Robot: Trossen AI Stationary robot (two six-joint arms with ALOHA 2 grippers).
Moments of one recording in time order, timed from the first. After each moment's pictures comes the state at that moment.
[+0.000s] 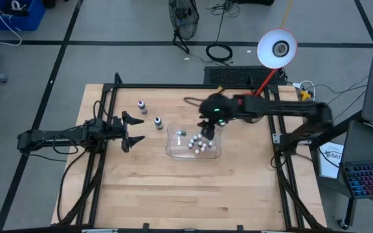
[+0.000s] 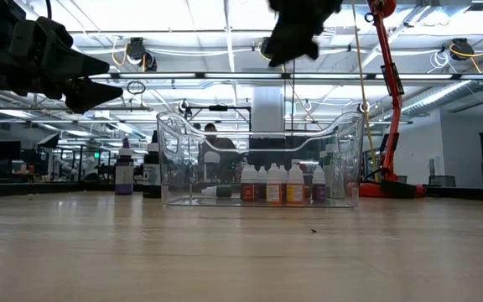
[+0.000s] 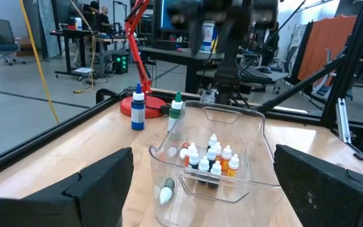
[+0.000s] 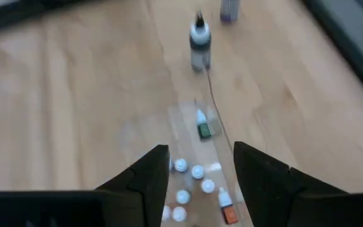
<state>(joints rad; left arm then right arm) 0.13 0.24 0.01 0.24 0.00 -0.11 -0.12 1.55 1.40 -0.68 0.02 0.21</state>
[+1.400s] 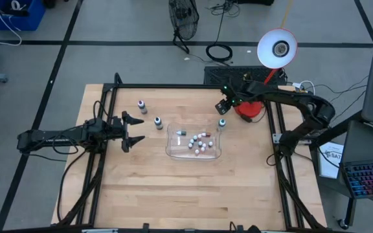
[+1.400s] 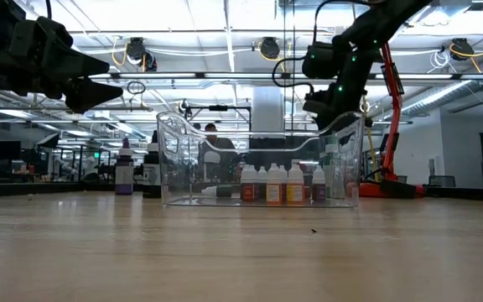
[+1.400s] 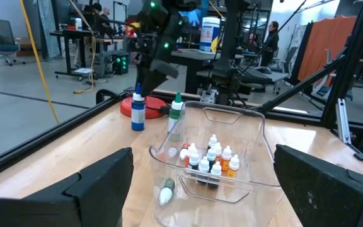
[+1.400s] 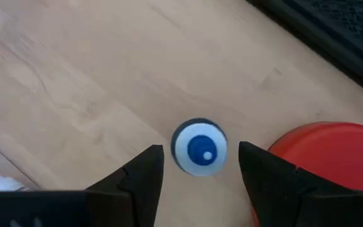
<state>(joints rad) 0.13 0.24 0.01 0.24 0.00 -0.11 -0.60 1.54 1.07 -0.66 0.10 0.30</state>
